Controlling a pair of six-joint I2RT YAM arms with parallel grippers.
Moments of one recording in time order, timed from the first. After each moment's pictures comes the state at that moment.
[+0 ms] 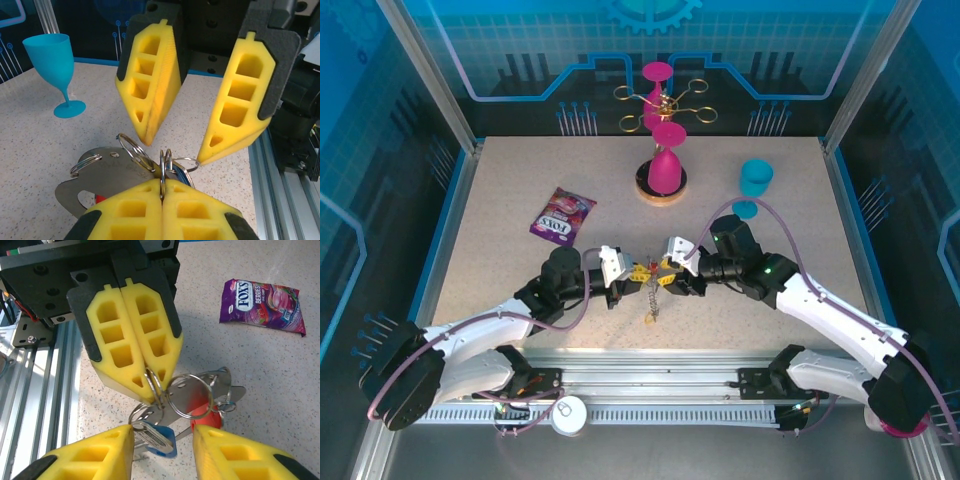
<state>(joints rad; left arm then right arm) -0.68 1.10 0.42 0.49 0.56 0.10 0.67 1.09 0.80 -0.36 -0.55 -0.43</state>
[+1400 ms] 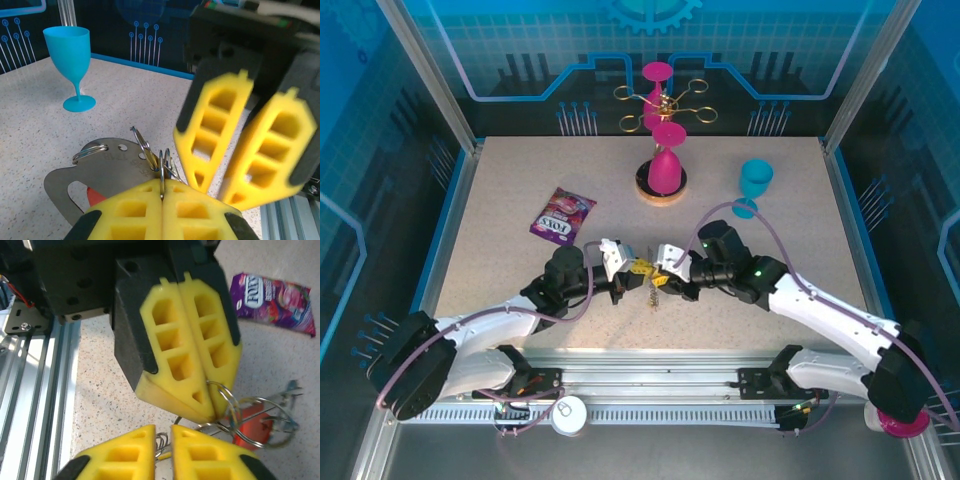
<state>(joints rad) -0.68 1.18 0.42 0.59 0.51 0.00 0.72 1.10 0.79 -0.33 -0.49 -0.45</state>
